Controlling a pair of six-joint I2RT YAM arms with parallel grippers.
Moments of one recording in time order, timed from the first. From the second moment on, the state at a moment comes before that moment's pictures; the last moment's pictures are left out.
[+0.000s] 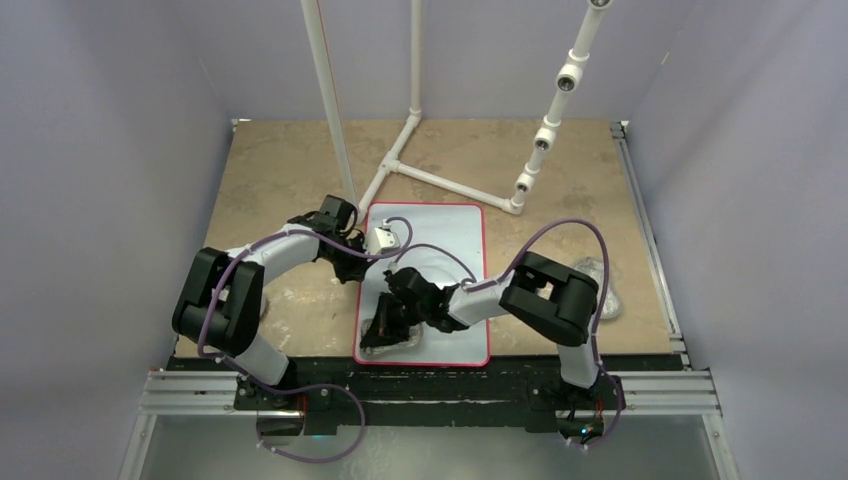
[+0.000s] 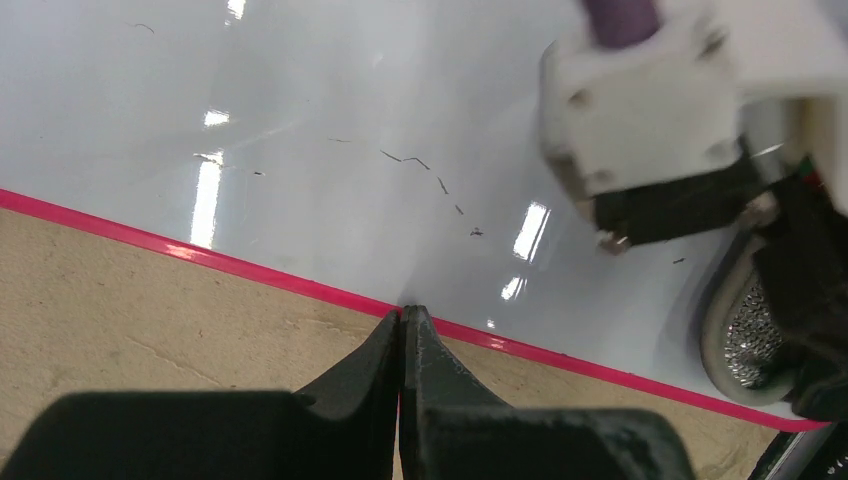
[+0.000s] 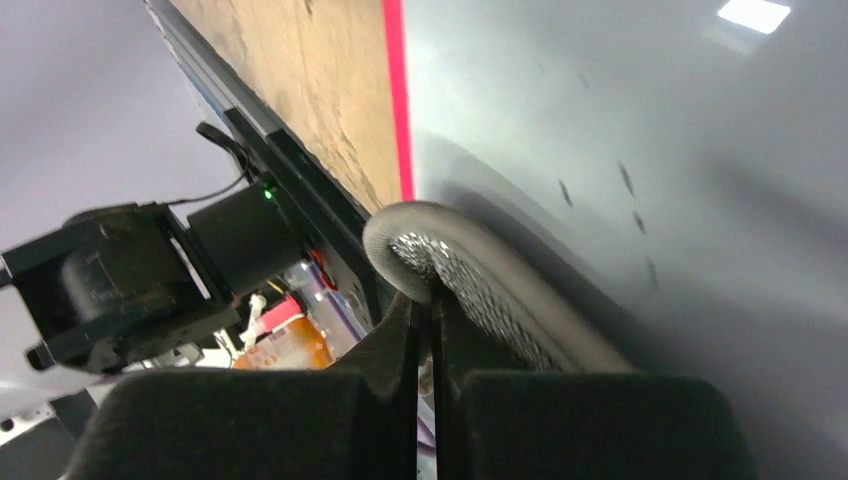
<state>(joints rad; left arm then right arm) -0.34 1.59 0.87 -0.54 0.40 0.80 1.12 1.97 0.92 0.32 -0.36 1.29</state>
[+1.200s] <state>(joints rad) -0.34 1.59 0.88 -0.55 0.38 0.79 1.07 1.58 0.56 0.20 -0.11 1.47</state>
